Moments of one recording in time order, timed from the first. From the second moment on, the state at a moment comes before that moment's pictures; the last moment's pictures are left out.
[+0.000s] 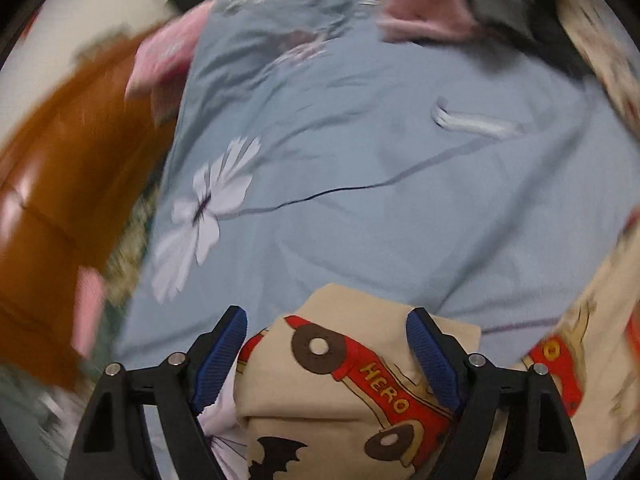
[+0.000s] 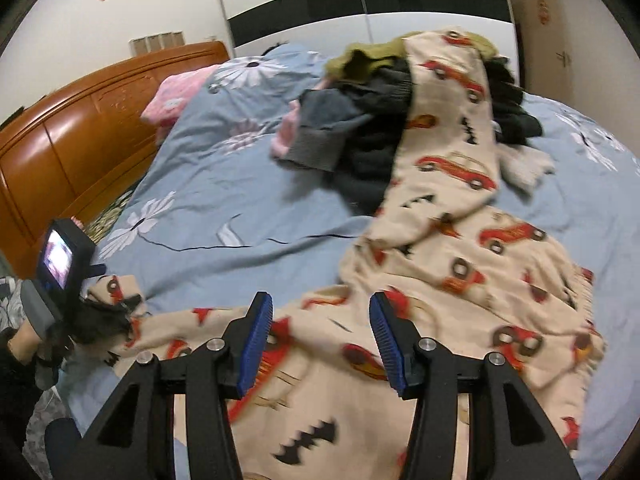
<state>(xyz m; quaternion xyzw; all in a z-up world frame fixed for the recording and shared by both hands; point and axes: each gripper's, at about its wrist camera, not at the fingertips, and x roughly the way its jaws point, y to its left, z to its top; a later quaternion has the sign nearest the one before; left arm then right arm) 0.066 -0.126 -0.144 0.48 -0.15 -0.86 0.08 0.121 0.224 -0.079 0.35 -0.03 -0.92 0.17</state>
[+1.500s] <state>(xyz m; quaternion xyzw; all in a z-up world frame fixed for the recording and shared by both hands) 0.082 -0.112 -0.149 0.50 -0.19 -0.84 0.05 0.116 0.293 -0.095 0.33 -0.07 -0.93 0.14</state>
